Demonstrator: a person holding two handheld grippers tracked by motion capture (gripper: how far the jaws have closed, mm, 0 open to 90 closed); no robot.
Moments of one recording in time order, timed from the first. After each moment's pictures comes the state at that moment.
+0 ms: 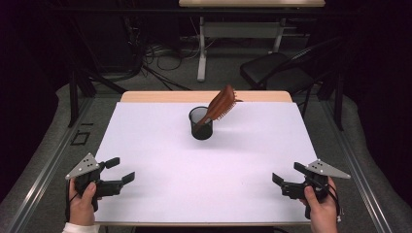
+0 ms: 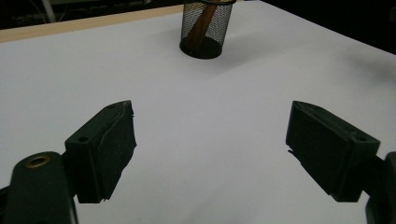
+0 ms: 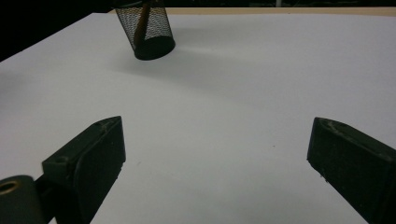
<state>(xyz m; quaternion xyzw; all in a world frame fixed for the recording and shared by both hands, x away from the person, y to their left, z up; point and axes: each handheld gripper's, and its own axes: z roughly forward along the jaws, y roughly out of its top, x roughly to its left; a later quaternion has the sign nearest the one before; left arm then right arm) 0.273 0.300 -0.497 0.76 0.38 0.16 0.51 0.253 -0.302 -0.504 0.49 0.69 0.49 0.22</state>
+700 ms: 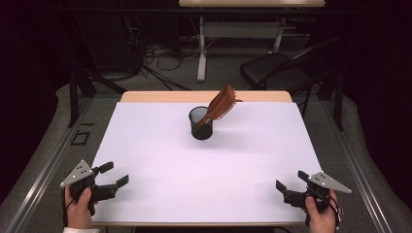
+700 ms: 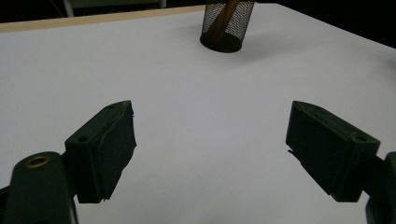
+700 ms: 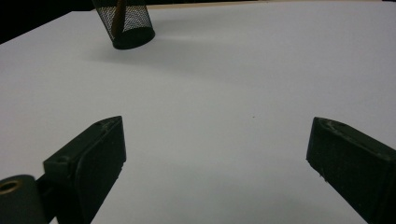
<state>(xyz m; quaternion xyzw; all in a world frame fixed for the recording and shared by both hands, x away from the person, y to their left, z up) 0.269 0.318 -0.521 0.74 0.39 0.18 0.51 0.239 -0.313 -0.539 0.50 0.67 0.48 0.24</state>
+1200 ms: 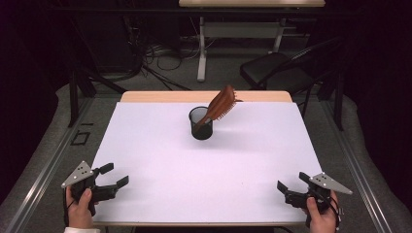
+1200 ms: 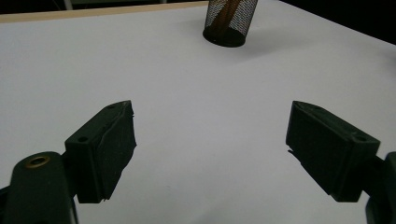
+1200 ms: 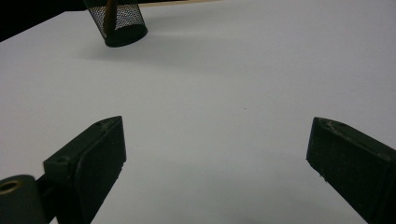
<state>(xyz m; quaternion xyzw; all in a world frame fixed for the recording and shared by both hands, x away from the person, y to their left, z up) 0.272 0.321 -0.530 0.74 0.40 0.17 0.51 0.240 -0.319 -0.547 0.51 0.66 0.49 0.24</state>
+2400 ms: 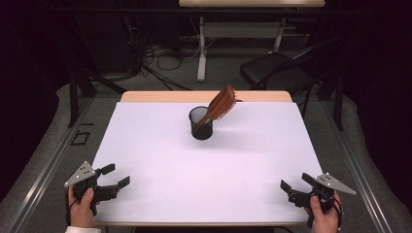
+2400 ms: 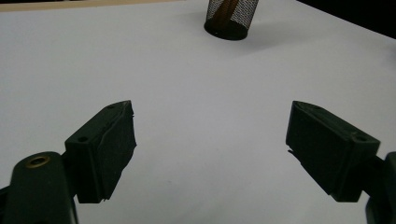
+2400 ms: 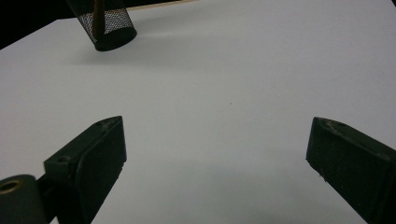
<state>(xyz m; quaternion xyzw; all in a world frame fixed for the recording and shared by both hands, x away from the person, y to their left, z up) 0.275 0.321 -0.537 0.74 0.40 0.16 0.51 0.241 -0.330 -0.553 0.54 0.65 0.49 0.23</state>
